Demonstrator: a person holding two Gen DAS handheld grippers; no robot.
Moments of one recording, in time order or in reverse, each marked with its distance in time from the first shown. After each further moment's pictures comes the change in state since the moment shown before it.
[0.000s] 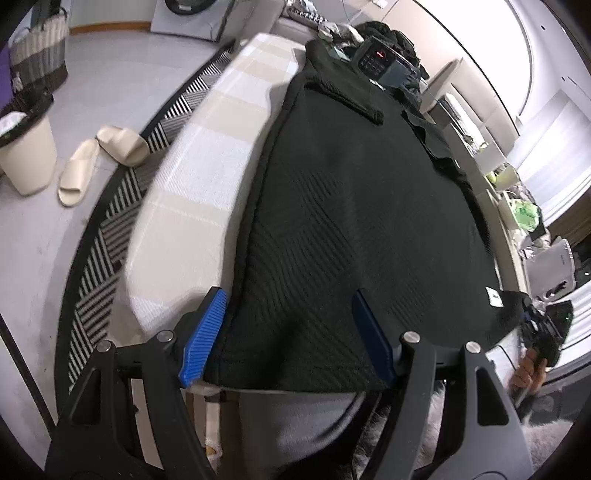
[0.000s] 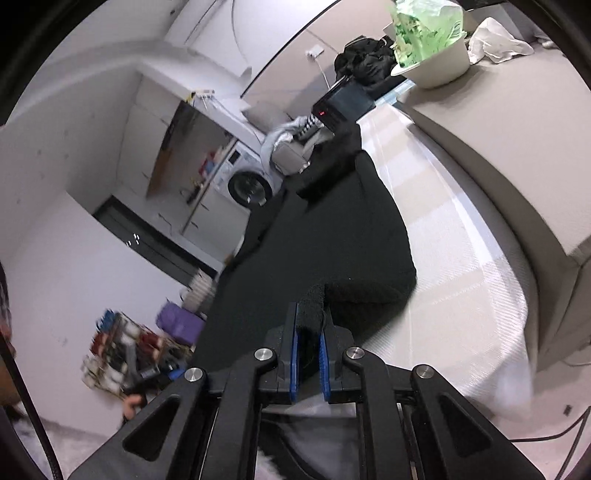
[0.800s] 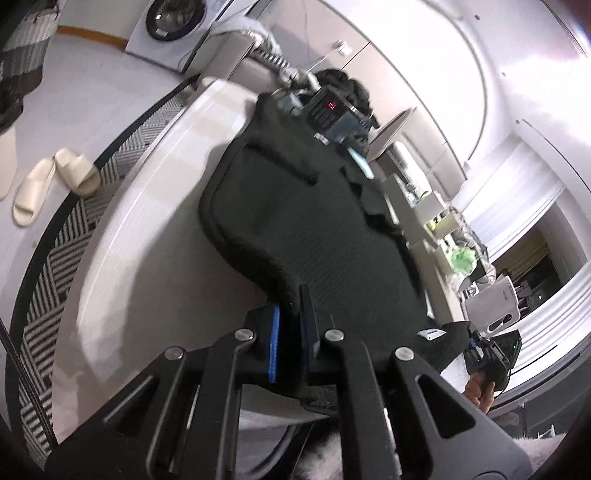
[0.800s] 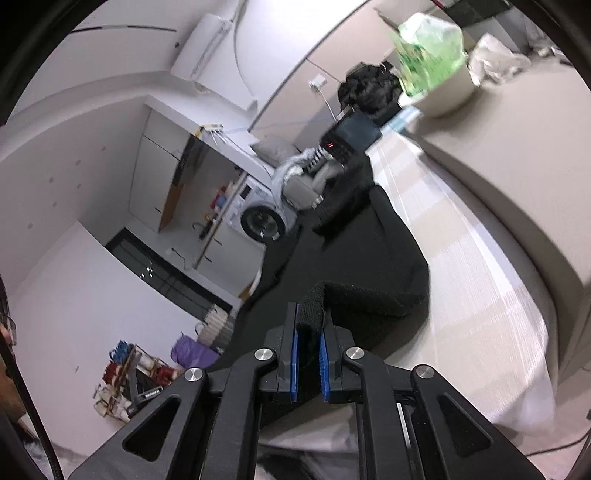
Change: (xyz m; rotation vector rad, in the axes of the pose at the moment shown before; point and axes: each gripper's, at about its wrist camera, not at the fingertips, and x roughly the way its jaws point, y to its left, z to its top) left arm -0.037 -0.019 0.026 -0.028 -0.214 -0.244; right arm -0.008 0.022 0.009 0.020 -0.175 0.057
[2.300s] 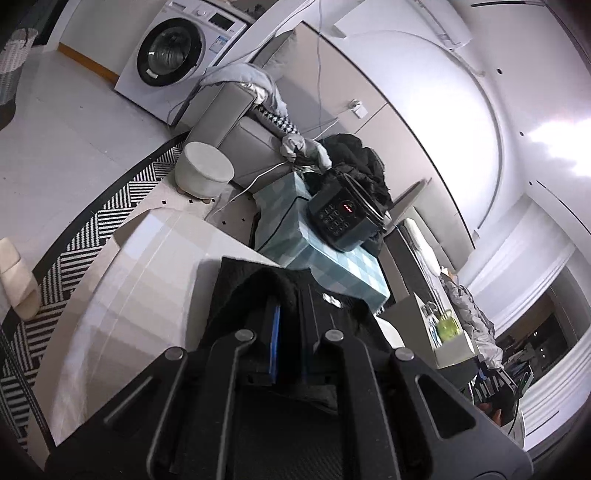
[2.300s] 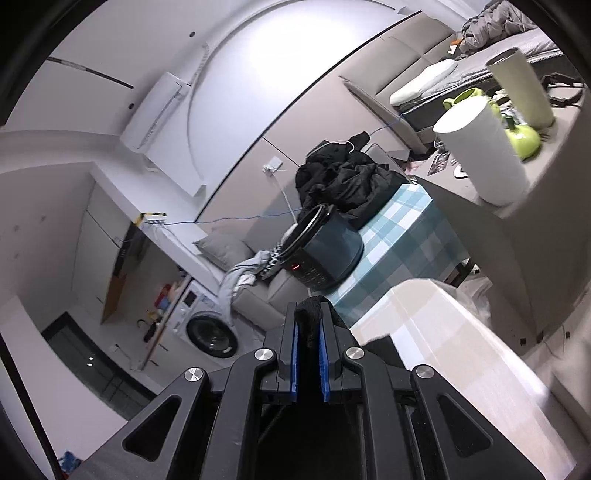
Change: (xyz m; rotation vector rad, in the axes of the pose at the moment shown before) left arm 0.276 0.007 0.390 -0.091 -0.204 0.000; right arm 0.305 0.004 0.281 0.049 -0.323 -0.251
